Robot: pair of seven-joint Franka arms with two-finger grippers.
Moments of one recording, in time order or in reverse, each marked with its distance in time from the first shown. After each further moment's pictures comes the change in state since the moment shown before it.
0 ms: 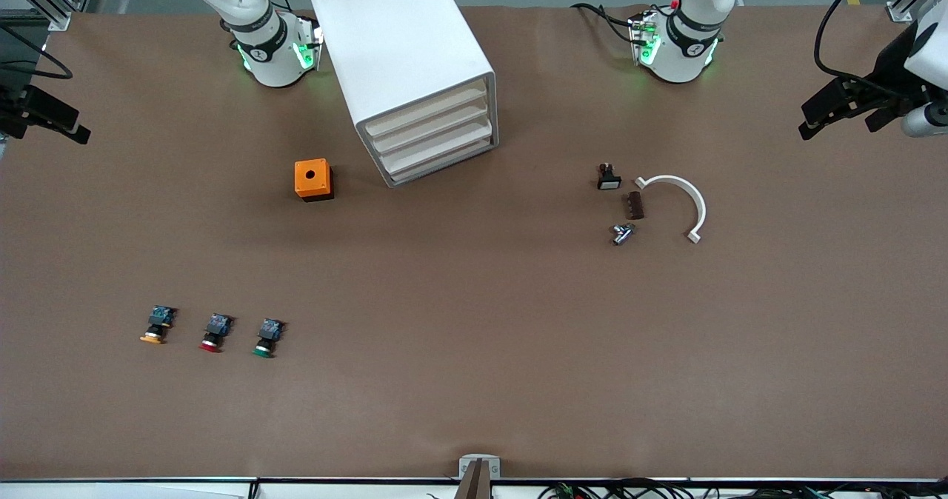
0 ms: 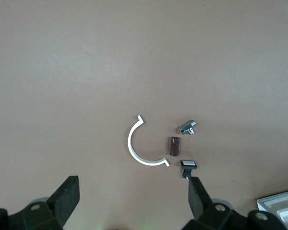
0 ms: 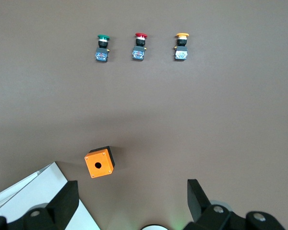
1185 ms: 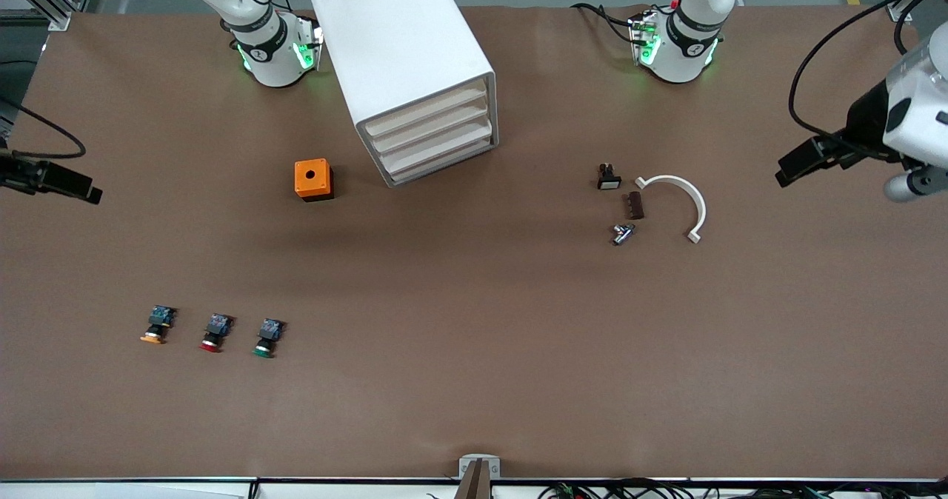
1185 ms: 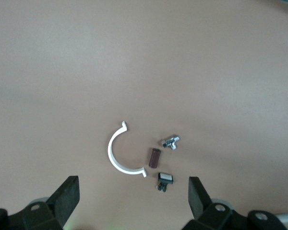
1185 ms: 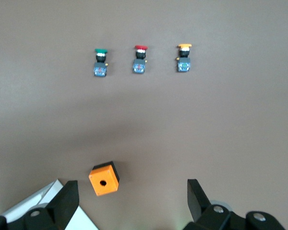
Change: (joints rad) left arm -0.127 0.147 0.067 0.144 -0.001 -0.020 -0.216; right arm 0.016 0.273 0.011 0.298 0.007 -0.090 0.065
